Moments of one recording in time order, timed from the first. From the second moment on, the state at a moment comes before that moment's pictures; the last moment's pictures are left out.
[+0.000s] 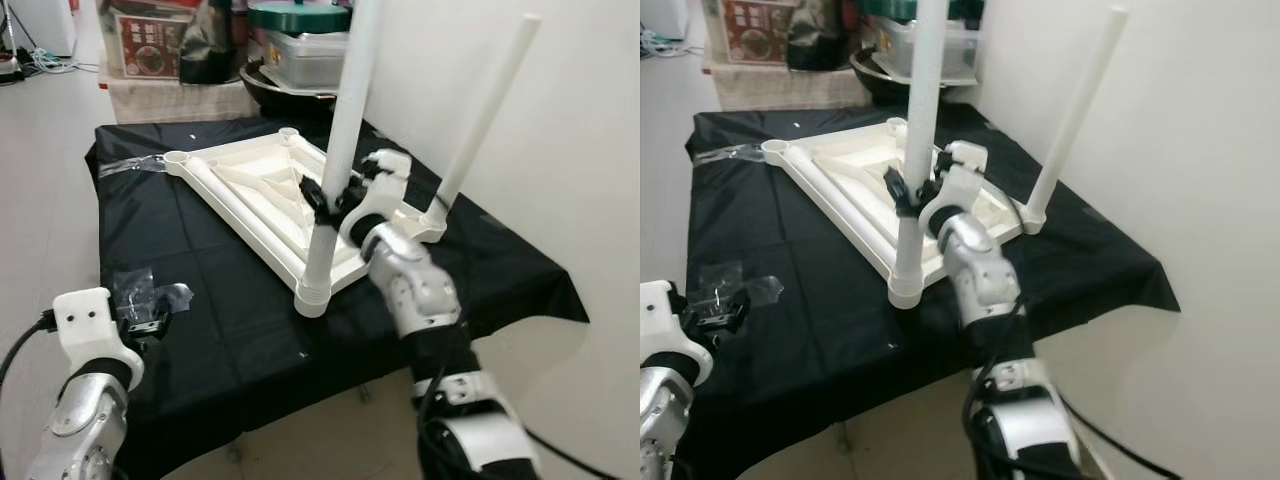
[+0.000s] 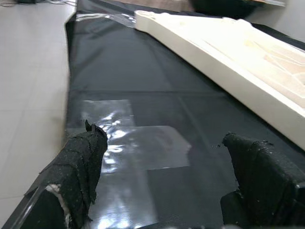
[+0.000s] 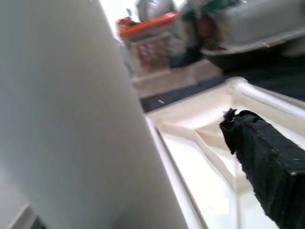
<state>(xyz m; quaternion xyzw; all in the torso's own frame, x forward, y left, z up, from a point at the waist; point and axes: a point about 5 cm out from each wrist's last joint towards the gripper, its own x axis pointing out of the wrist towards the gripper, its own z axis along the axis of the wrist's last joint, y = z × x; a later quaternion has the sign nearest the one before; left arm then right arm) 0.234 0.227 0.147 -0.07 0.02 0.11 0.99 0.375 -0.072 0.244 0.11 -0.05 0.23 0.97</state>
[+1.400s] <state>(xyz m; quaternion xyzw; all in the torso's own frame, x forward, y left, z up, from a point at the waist) 0.236 0.226 0.143 -0.08 0.03 0.09 0.99 0.416 -0.102 0.229 0.05 0.02 0.21 0.98</state>
